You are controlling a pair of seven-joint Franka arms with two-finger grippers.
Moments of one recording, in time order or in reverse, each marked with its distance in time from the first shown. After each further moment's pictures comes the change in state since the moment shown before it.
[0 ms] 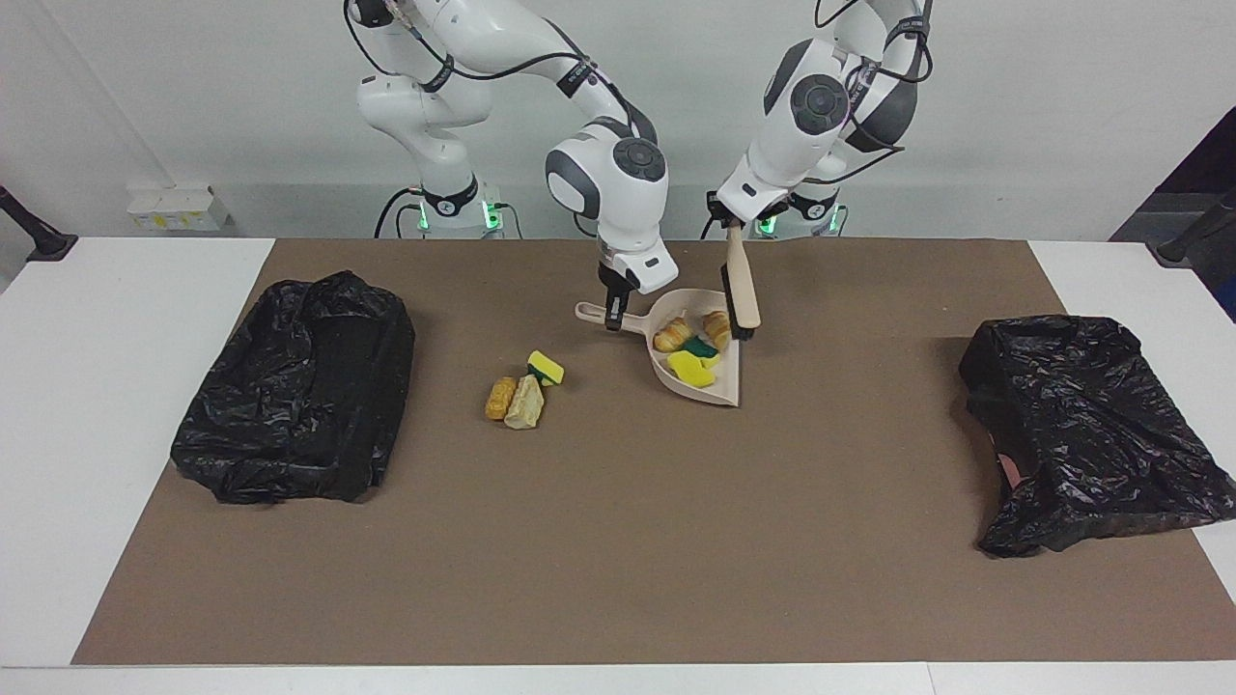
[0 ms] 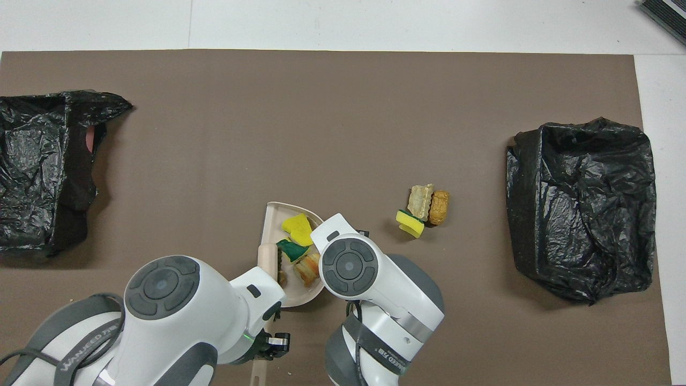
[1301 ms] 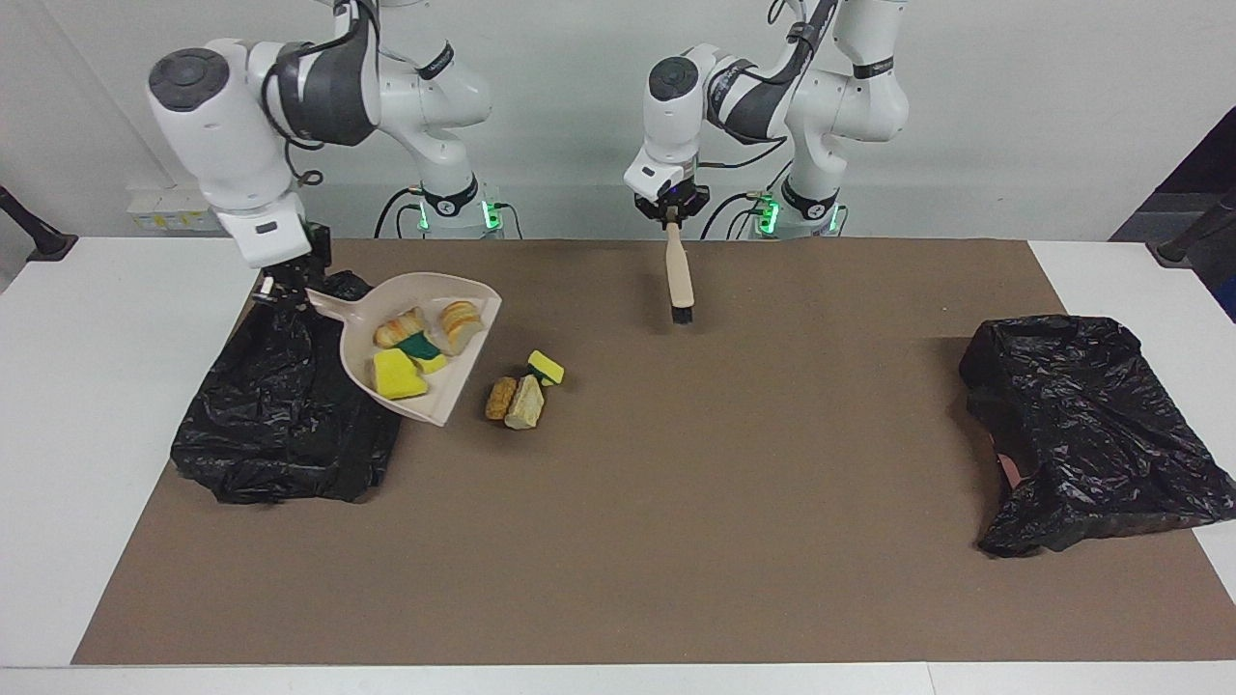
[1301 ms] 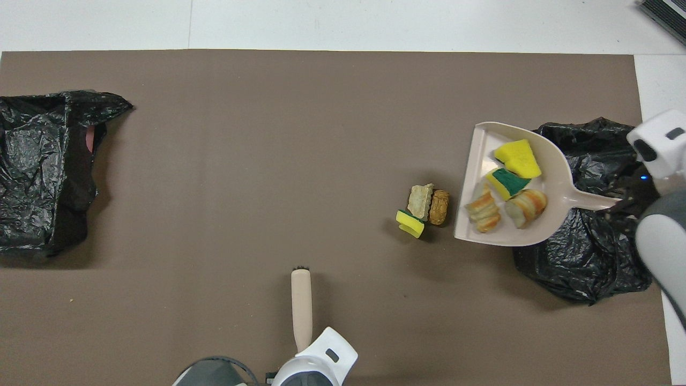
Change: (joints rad) left arm 0.021 -0.001 -0.529 -0.173 -0.061 0.348 -0.340; right arm -0.026 -0.257 -0.863 0.134 0.052 -0.318 -0.890
